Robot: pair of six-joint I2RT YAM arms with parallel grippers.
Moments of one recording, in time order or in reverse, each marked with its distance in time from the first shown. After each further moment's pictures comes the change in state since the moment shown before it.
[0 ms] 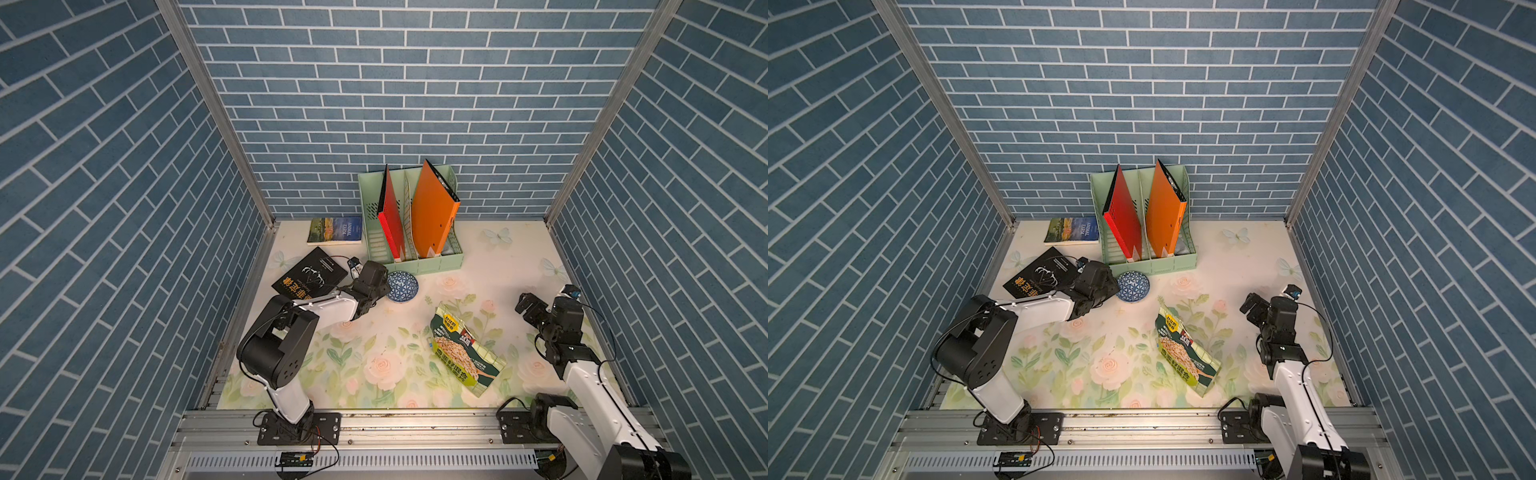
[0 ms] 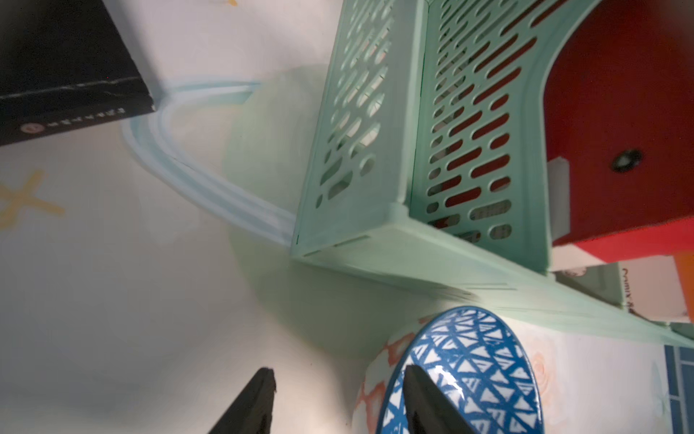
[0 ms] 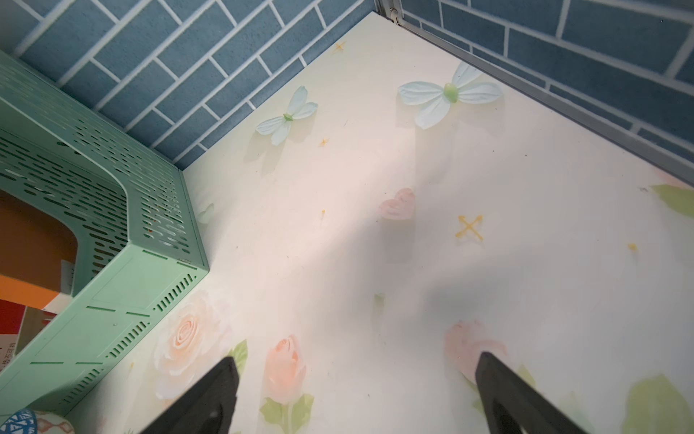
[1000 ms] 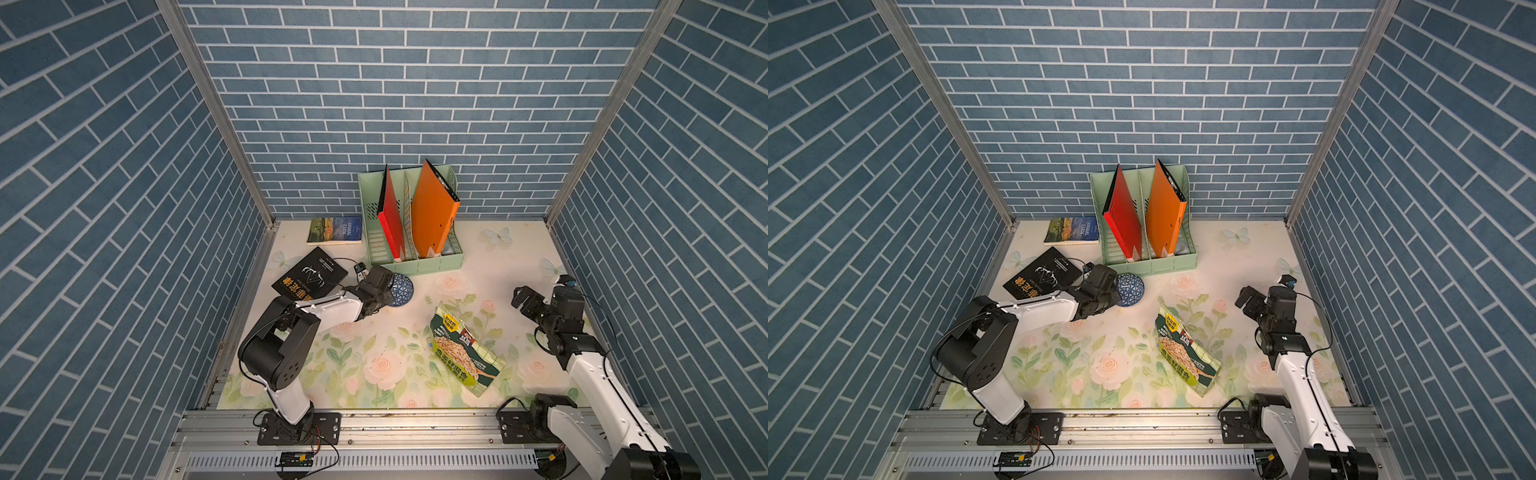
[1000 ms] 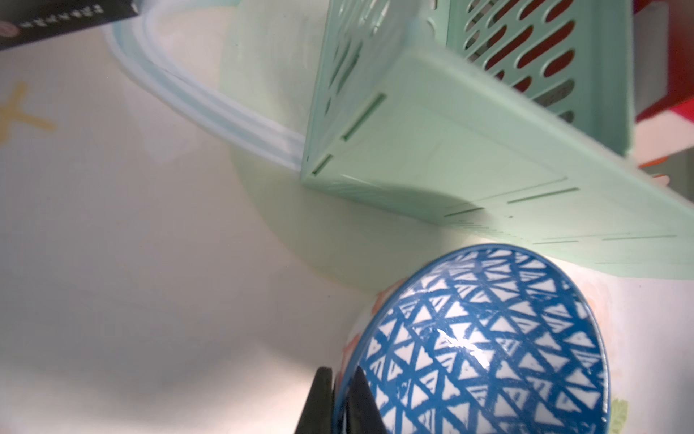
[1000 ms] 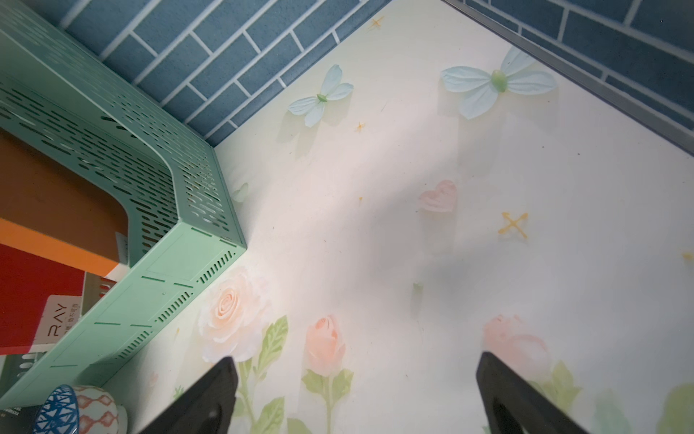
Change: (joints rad) left arm -0.045 -0.037 0.028 -0.203 0.005 0.028; right arm 0.055 0.005 0.144 -0.163 -0.064 -0.010
